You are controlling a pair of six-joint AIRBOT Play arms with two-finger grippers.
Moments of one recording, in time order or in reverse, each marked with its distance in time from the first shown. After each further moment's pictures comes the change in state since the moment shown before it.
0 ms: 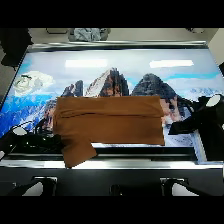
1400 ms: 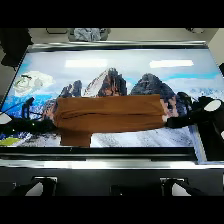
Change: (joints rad) left arm -0.020 0.105 0.309 0.010 -0.081 0.026; right arm 0.048 0.090 -0.061 0.200 -0.270 -0.019
